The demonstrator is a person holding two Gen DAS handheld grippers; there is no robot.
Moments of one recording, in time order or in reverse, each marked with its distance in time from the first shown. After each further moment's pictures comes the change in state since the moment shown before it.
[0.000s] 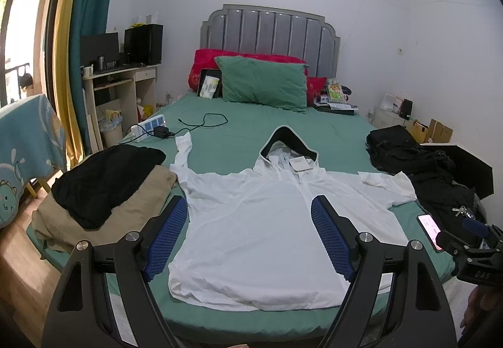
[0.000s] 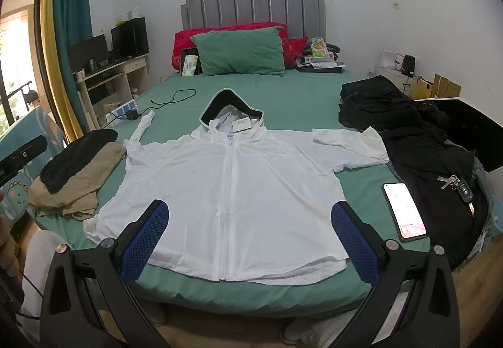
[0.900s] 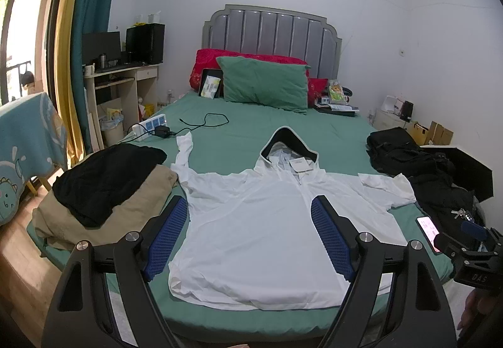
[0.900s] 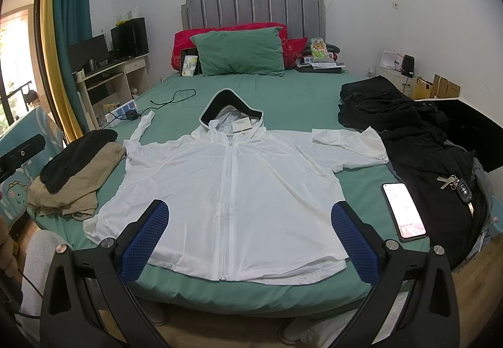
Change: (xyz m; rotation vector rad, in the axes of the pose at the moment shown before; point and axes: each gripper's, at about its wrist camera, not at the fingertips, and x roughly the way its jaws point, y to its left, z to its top) left arm 0.003 -0.002 -0.005 -0.004 0.000 0.002; right arm 0.000 0.001 0.001 -0.001 0.001 -0.002
